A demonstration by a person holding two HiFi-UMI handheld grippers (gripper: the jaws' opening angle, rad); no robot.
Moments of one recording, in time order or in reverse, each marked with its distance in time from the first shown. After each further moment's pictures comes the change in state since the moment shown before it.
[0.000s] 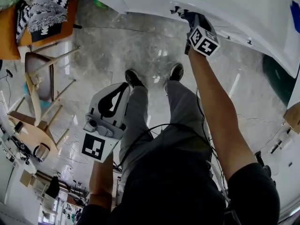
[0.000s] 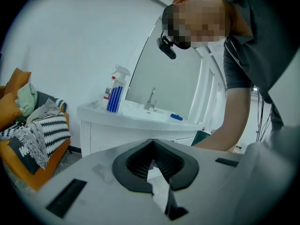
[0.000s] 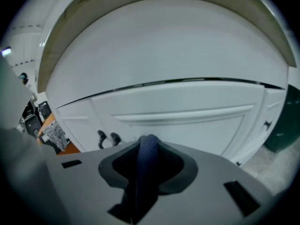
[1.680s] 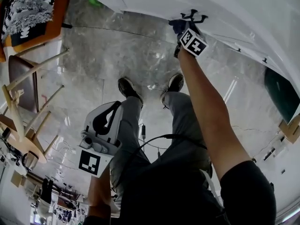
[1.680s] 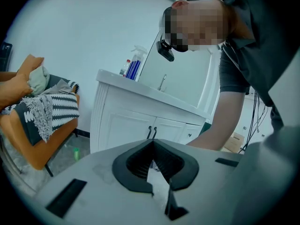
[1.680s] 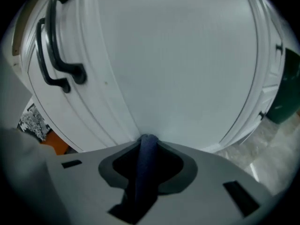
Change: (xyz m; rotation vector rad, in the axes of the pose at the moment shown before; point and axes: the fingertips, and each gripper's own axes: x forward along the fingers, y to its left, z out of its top) left arm 0.010 0.050 -0.130 -0.079 0.041 0.066; right arm 0.131 0.001 -0.159 0.105 0.155 -0.043
